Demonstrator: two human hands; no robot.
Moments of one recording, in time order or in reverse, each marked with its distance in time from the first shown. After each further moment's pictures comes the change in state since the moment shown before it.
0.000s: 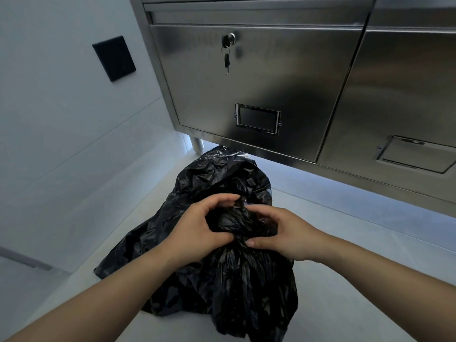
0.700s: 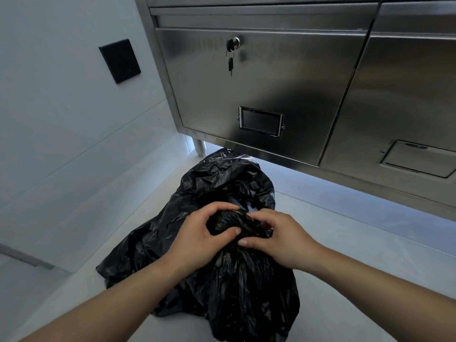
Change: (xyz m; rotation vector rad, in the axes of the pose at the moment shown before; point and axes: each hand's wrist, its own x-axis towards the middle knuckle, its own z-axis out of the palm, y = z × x) left_hand -0.007 -0.012 0.008 0.000 0.124 0.035; right_hand 0.005 -0.001 0.016 -0.102 0.172 -0.115
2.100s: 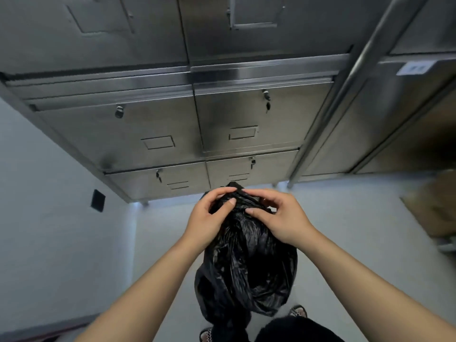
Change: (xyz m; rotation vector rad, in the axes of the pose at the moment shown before) left_hand -0.037 0.644 -0.237 -0.407 -0.580 -0.078; right_hand -0.208 -0.651 -0.284 0.183 0.738 0.429
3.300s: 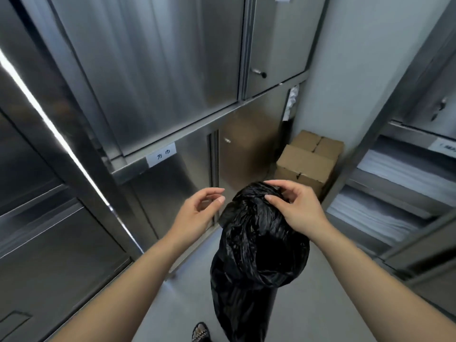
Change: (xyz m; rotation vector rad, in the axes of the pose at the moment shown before) left_hand 0.259 0.124 0.535 0.185 -0.720 0.208; right_hand -0.044 0.139 -0.548 -0.140 0.908 0.230
